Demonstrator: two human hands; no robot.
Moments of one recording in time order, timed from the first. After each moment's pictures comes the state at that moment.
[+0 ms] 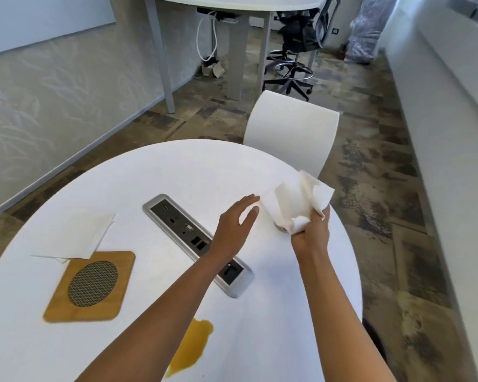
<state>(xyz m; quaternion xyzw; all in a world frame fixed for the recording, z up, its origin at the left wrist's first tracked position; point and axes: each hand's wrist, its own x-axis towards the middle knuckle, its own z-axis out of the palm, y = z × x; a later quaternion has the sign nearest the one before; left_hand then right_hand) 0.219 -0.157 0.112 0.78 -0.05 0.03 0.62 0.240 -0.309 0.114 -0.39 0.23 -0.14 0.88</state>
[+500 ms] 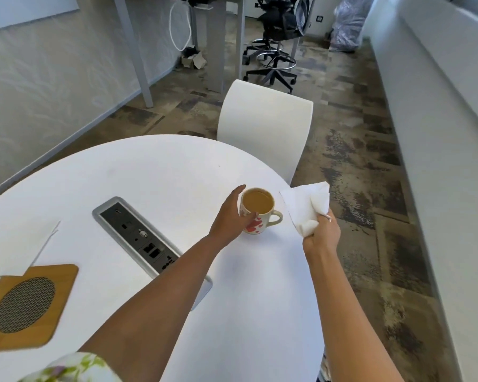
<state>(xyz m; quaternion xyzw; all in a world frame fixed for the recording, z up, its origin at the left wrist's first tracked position) 0.300 -0.247 0.055 0.82 -0.04 -0.05 0.56 0.269 -0.427 0.085 -0.42 0.32 -0.16 0.83</state>
